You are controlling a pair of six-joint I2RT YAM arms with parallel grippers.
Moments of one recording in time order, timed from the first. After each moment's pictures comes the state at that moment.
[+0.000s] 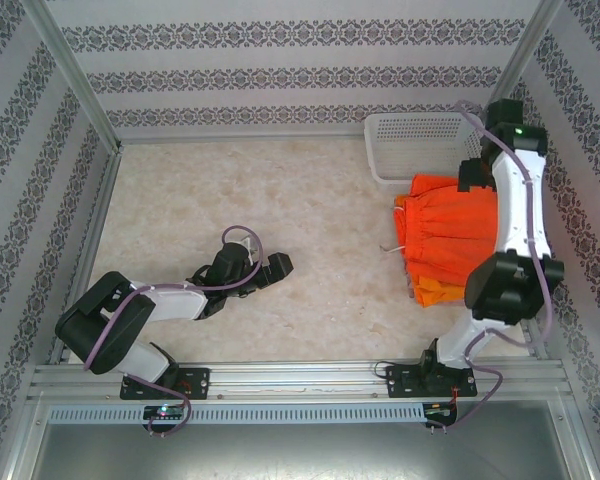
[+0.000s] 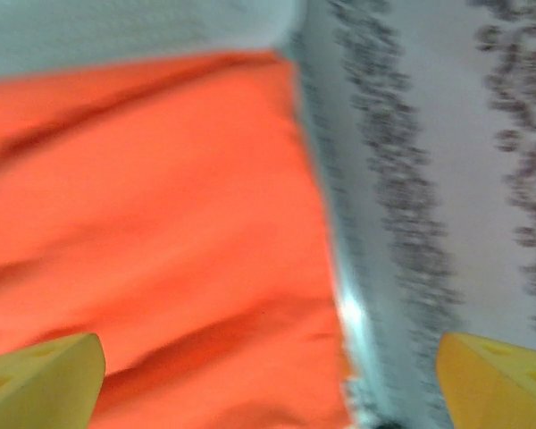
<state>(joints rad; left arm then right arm) -0.60 1.48 0.44 0.45 0.22 -1.00 -0.22 1.67 1.83 -1.27 0.22 0.01</state>
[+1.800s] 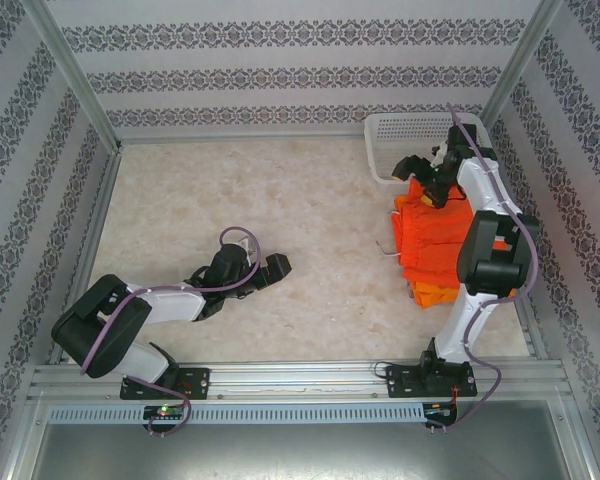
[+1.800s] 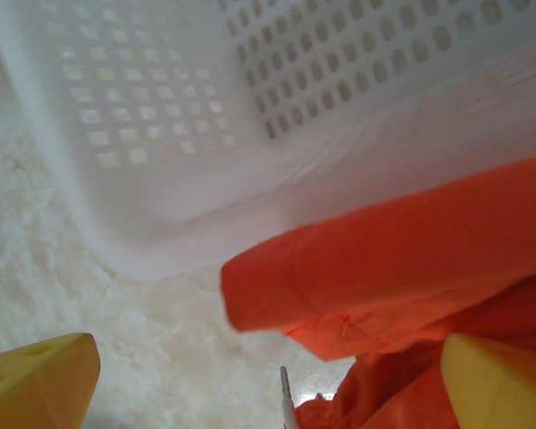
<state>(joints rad) -0.59 1.45 0.43 0.43 0.21 -1.00 -0.16 1.95 1.63 -0.85 -0.46 0.42</state>
